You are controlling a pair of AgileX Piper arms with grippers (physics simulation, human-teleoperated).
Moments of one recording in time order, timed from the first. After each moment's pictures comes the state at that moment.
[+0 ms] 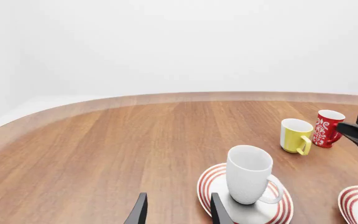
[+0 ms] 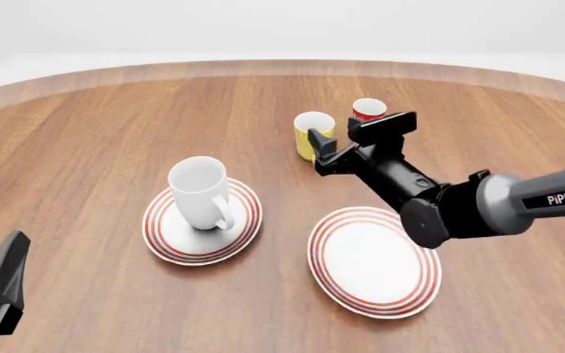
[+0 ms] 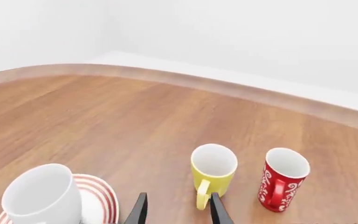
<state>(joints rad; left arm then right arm) 0.00 0.01 0.00 0.00 0.00 0.47 1.79 -0.78 -0.86 0.00</state>
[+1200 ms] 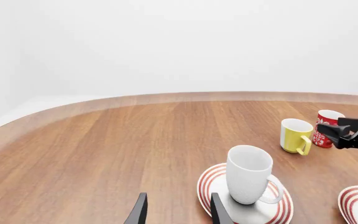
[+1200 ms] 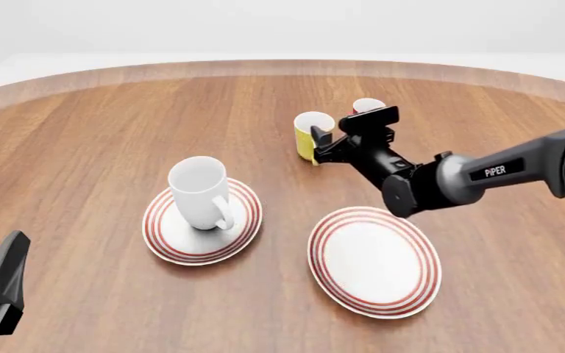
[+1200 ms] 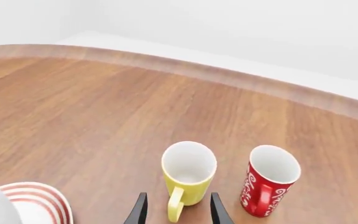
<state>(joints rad) 0.00 0.01 0.00 0.00 0.00 0.39 2.01 -1.02 -0.76 -0.03</state>
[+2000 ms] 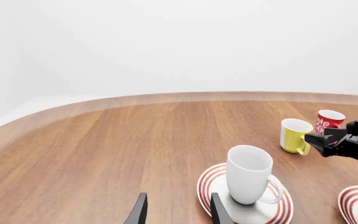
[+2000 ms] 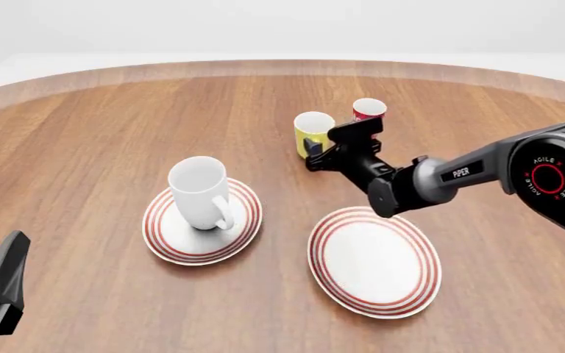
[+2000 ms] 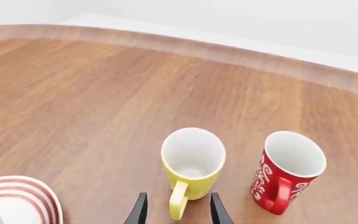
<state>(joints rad) 0.00 0.01 0.00 0.00 0.00 0.39 2.15 -1.13 -0.72 -0.01</state>
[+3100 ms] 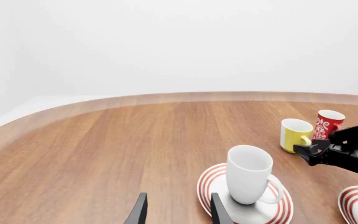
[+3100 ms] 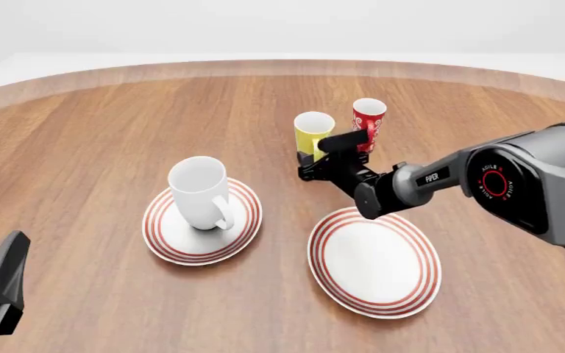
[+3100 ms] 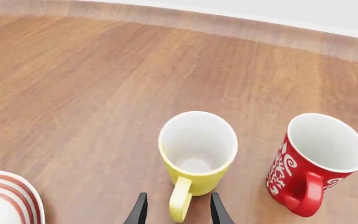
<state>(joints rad) 0.00 0.01 0.00 0.00 0.00 0.40 2.29 -1.26 -0.65 0.02</state>
